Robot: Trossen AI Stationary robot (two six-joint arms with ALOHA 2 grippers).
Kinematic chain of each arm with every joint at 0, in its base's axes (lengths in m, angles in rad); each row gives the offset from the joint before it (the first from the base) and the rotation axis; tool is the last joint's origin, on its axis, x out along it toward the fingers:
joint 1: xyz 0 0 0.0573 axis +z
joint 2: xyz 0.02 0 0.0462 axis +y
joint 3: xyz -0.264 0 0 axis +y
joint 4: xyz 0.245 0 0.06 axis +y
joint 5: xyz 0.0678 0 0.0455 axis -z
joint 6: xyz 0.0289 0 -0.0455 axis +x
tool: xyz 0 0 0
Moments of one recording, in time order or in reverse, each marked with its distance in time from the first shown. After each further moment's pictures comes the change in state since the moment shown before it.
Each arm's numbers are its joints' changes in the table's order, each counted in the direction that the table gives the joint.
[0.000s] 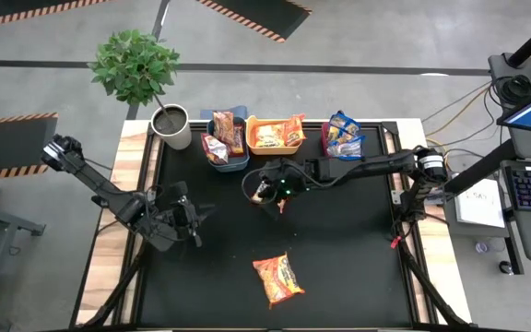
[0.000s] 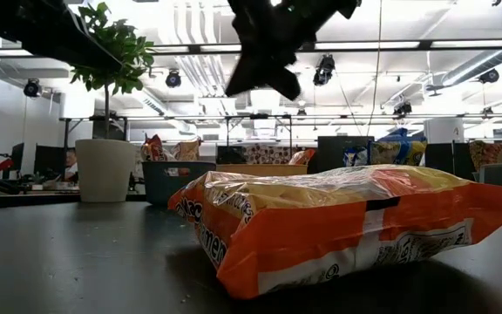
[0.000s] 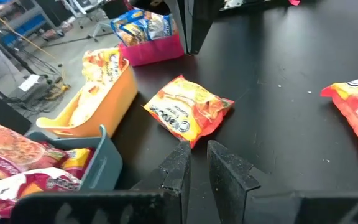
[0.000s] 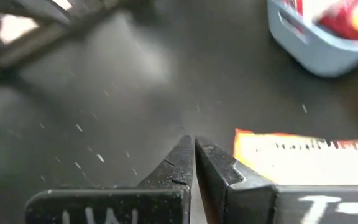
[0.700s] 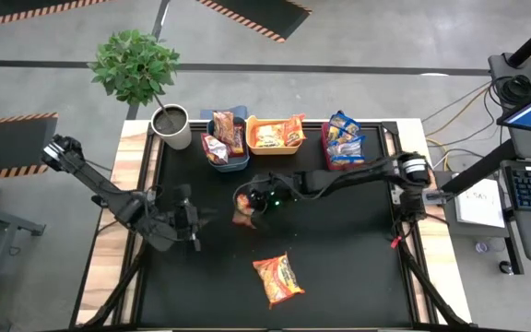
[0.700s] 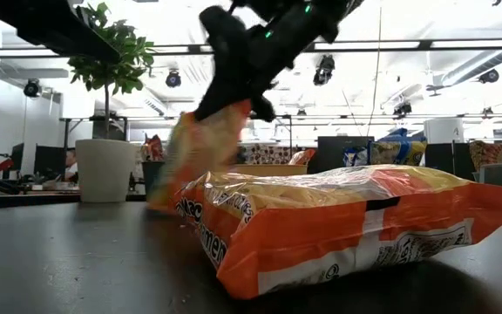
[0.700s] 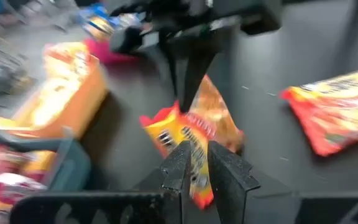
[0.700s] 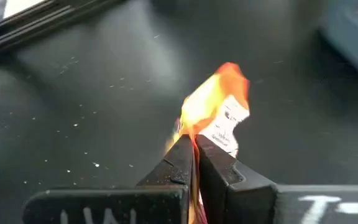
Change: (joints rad) left arm -0.001 0.021 -0.047 0.006 0.123 -0.030; right arm 0.034 0.159 0.000 -0.189 -0.017 -0.063
